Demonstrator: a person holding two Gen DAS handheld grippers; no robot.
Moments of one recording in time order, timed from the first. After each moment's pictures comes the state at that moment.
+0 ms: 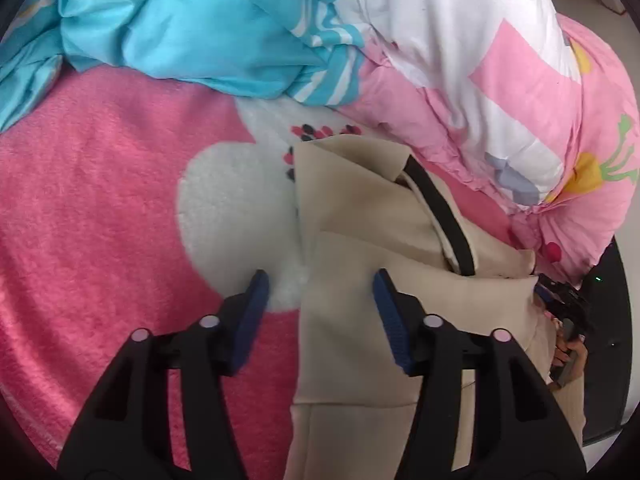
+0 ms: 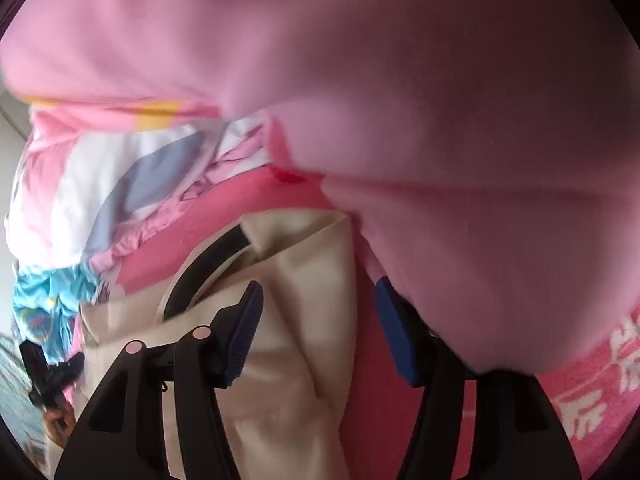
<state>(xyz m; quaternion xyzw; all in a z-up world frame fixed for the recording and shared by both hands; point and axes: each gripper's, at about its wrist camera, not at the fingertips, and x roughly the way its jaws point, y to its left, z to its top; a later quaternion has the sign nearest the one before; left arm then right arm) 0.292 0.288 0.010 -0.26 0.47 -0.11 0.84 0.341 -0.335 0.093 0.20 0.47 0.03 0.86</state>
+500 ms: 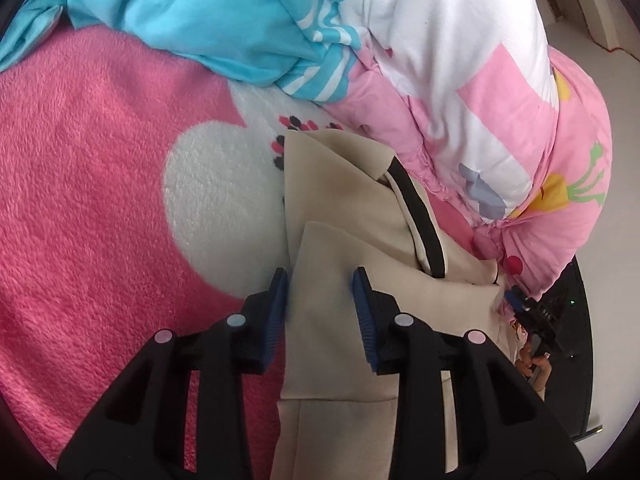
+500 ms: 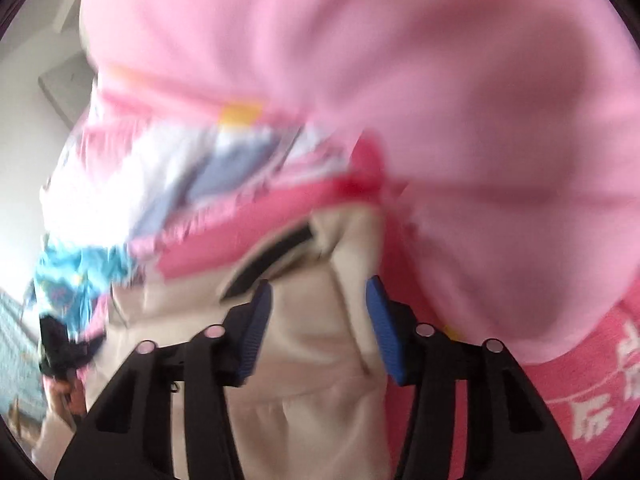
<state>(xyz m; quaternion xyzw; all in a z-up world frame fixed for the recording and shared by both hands) 0.279 0.301 -0.003 -0.33 0.45 -0.15 0.82 0.310 -0.330 0.124 0.19 0.39 0.09 0.90</state>
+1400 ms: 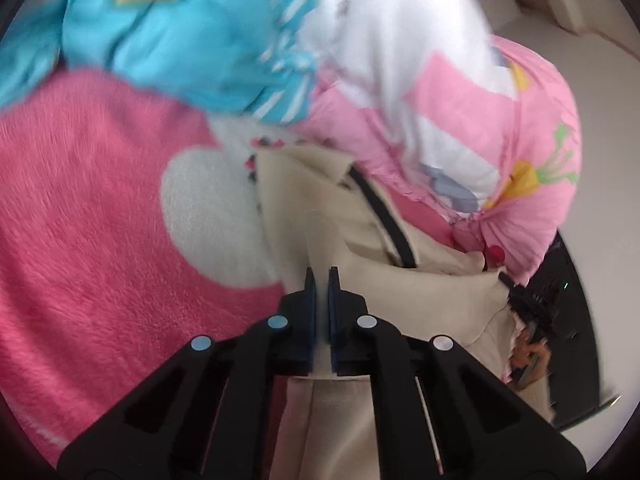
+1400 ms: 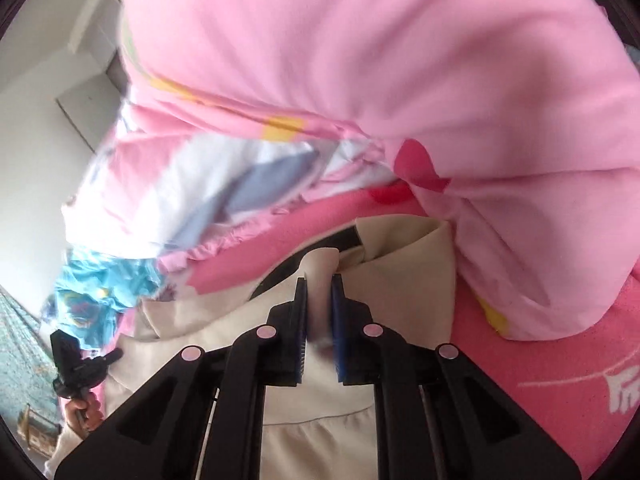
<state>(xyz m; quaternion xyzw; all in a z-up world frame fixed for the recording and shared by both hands) 0.246 0.296 0.030 -0.29 0.39 -0.18 0.86 0.288 -0.317 0.128 0.21 0.35 0.12 0.90</state>
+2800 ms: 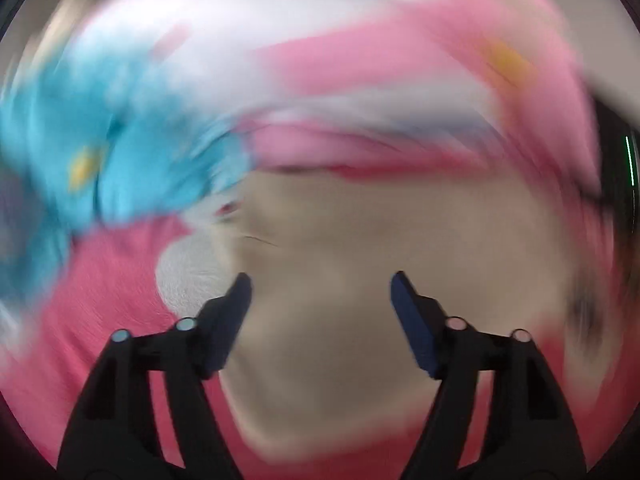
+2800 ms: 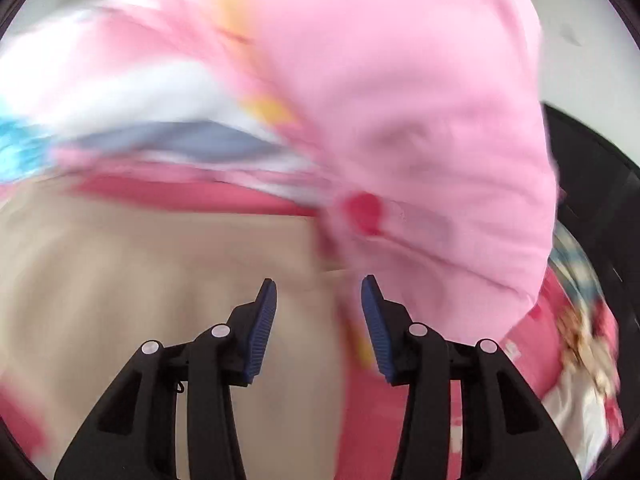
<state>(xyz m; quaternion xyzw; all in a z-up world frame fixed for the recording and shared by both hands) 0.192 0.196 0.088 0.08 0.35 -0.15 0.92 0.258 -0.244 0.158 -0.14 0.33 0.01 0.93</state>
